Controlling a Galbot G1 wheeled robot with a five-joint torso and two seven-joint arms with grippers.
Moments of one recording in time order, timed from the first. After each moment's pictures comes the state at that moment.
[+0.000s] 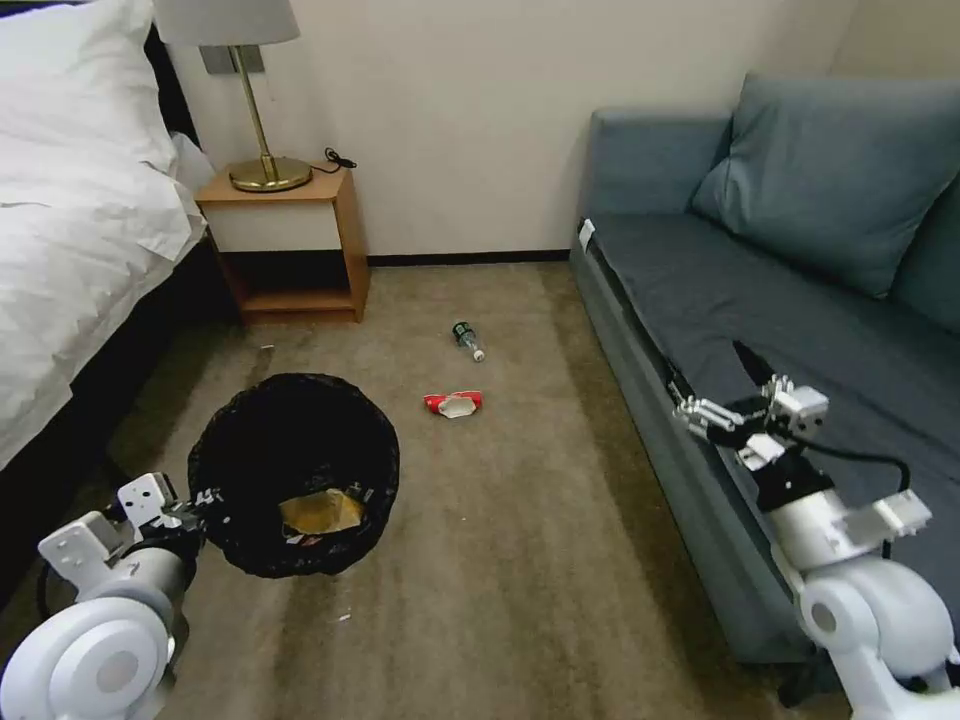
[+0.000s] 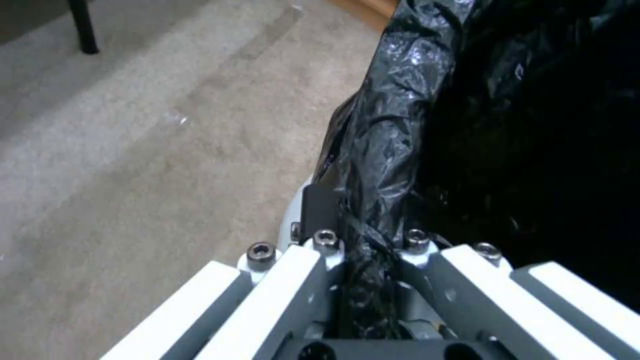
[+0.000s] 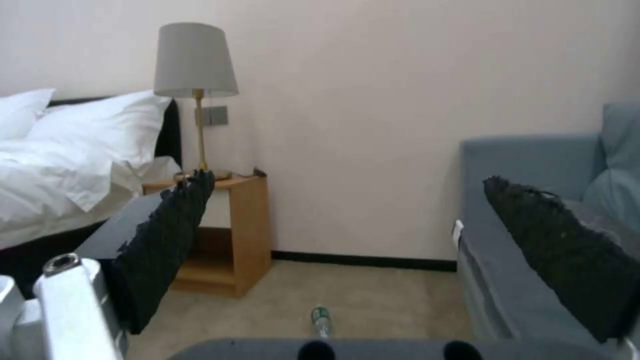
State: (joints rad) left arm 1.57 -1.24 -0.81 -2.34 -1.05 0.58 -0.65; right arm -1.46 1.19 0.72 2.16 0.55 0.07 -0.25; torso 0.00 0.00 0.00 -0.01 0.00
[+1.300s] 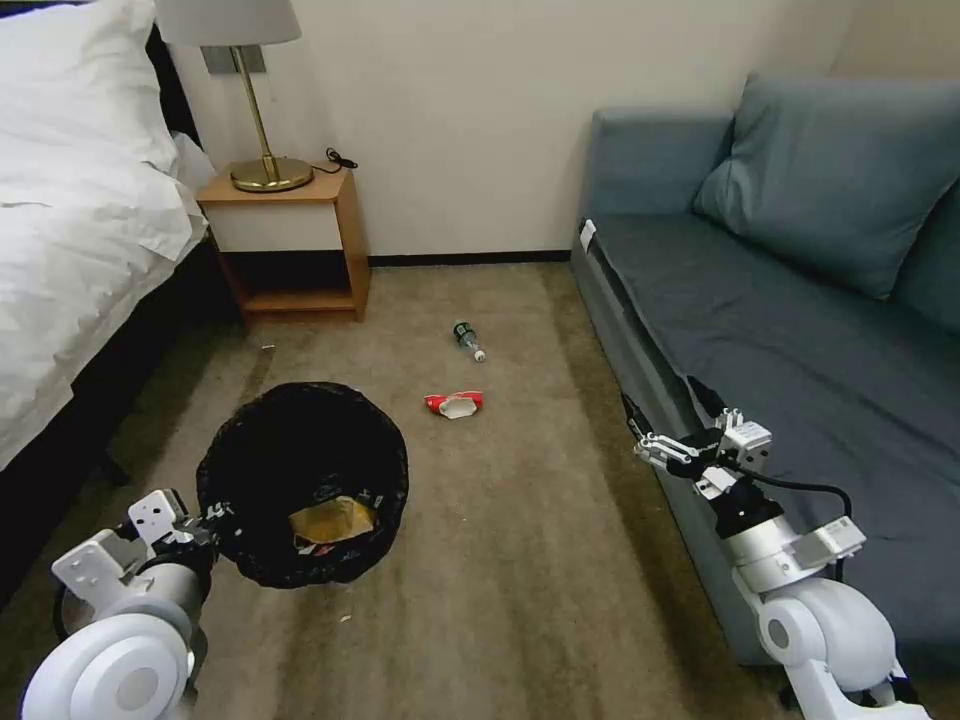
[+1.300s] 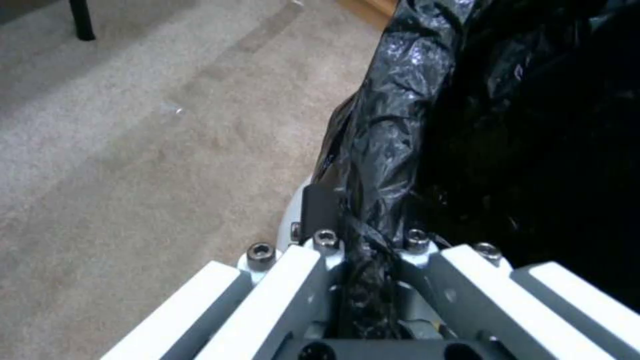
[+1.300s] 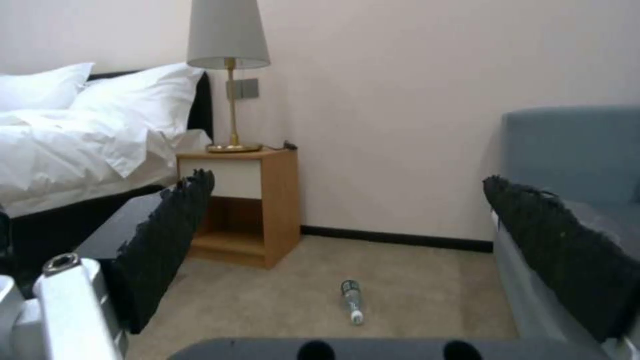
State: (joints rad) left arm 1.57 -1.29 -0.79 -2.34 -1.01 0.57 -0.65; right arm -1.45 1.22 0.65 2.08 0.49 0.10 -0.33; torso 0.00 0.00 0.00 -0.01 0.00
